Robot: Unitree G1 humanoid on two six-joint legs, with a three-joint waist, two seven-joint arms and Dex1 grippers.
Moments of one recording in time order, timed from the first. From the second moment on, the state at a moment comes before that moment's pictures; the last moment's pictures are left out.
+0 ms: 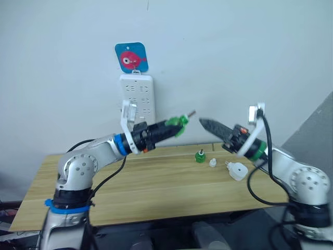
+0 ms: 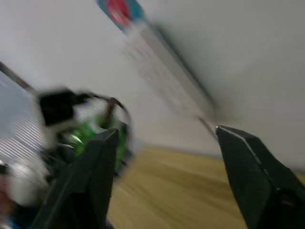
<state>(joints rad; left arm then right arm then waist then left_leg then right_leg) -0.36 0.60 0.04 -0.26 -1.01 0.86 -0.79 -0.21 -0.66 -0.13 -0.41 1.37 0.89 0.15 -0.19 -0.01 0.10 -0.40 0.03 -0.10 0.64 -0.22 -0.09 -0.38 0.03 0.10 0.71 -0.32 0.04</state>
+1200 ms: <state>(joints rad) -0.12 0.68 -0.14 -0.15 -0.44 0.24 -1.16 -0.28 -1.01 0.23 -0.22 0.41 0.81 0.72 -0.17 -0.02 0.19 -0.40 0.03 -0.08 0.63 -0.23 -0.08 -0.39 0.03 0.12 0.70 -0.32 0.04</state>
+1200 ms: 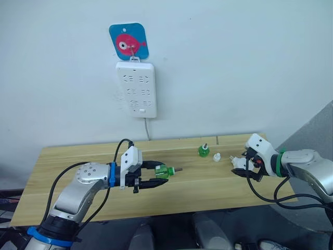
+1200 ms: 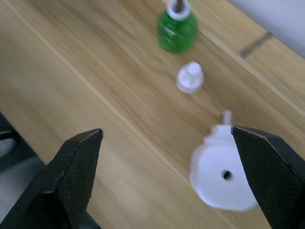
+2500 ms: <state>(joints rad) -0.09 0.61 -0.21 -0.25 -0.35 0.21 -1.12 -0.58 -0.77 0.41 0.35 -0.01 0.82 0.85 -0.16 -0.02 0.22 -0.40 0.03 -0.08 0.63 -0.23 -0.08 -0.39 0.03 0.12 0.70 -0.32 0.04</state>
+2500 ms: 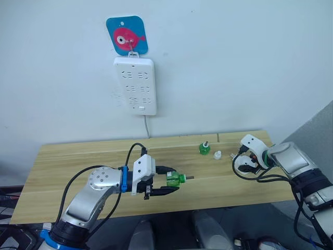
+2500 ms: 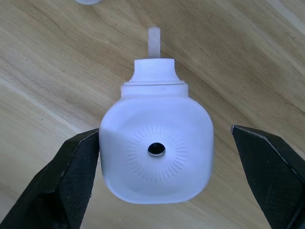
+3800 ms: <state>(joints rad) -0.38 0.74 -0.10 -0.24 -0.61 0.52 -1.29 -0.43 -0.60 -0.46 -0.48 0.90 1.60 0.97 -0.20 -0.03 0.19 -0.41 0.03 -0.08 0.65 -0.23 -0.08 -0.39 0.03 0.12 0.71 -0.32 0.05</state>
